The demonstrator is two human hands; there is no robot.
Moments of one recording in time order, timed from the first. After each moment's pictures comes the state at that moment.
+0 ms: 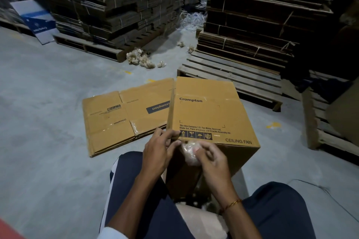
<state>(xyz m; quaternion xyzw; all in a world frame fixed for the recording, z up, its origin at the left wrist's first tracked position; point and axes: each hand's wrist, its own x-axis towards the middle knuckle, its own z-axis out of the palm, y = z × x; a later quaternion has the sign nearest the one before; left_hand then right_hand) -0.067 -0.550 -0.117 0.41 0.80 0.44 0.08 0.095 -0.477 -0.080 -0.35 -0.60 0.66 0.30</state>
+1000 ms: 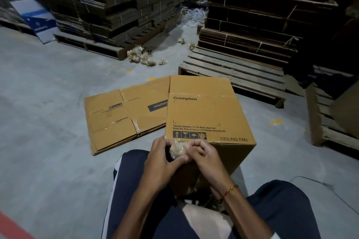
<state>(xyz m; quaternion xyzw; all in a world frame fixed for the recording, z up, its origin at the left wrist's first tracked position) -0.035 -0.578 -0.101 0.33 0.79 0.47 0.20 0.080 -0.470 -0.079 -0.33 -0.61 0.69 0.19</state>
